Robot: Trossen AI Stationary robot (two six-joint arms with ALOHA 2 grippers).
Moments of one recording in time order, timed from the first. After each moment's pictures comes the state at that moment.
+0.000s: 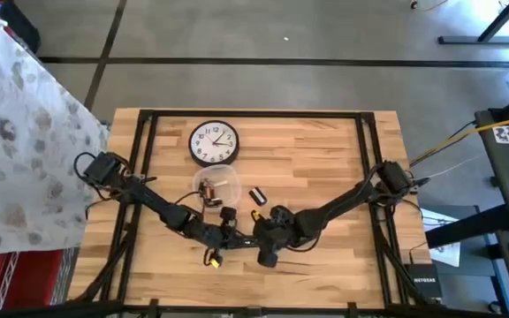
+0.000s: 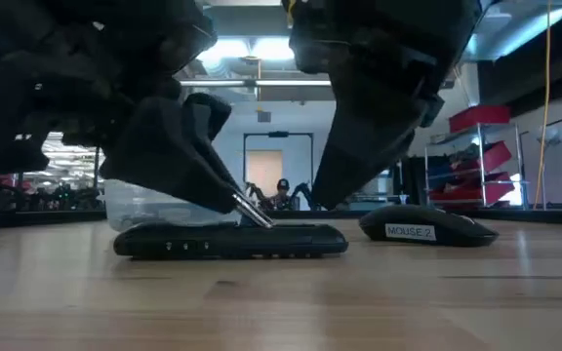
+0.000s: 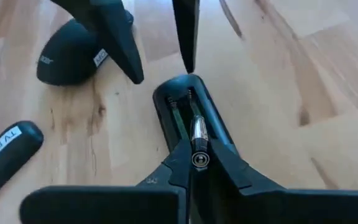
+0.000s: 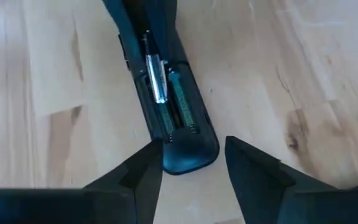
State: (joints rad) left arm -0.45 1.79 0.82 0.25 -0.32 0.05; right arm 0.43 1.97 1.27 -0.34 0.22 0.65
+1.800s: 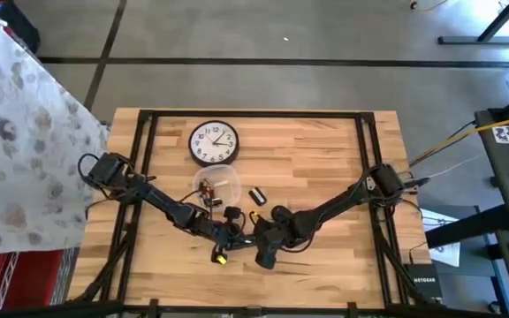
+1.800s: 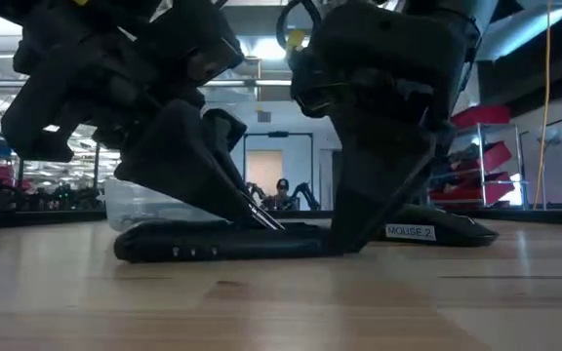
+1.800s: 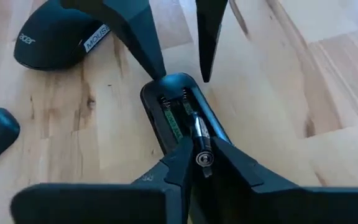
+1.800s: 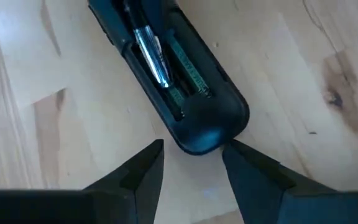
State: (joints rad) left arm -0.42 1.83 0.85 0.25 -0.19 -0.07; right arm 0.40 2.05 1.28 -0.37 0.12 0.80
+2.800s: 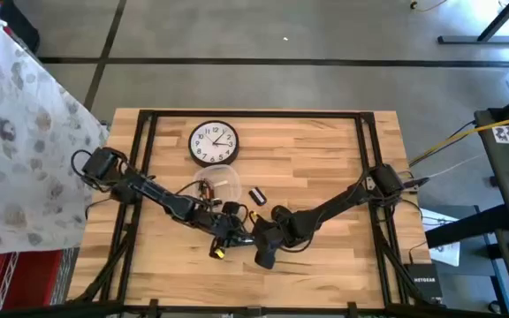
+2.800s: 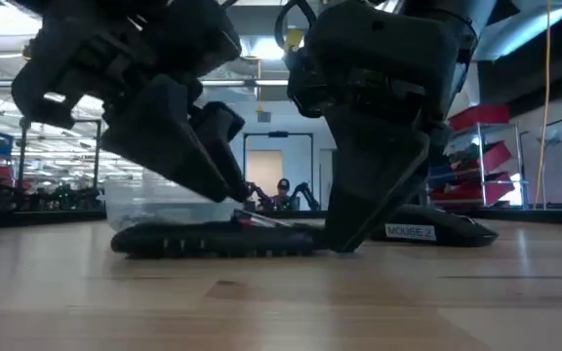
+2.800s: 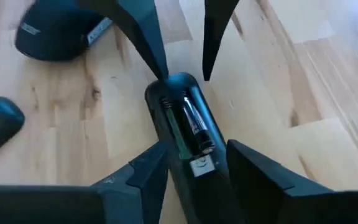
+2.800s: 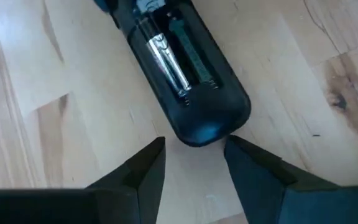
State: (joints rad) left arm -0.36 1.73 0.85 0.10 -0.12 -0.04; right arm 0.40 2.05 1.28 -0.35 0.12 0.80
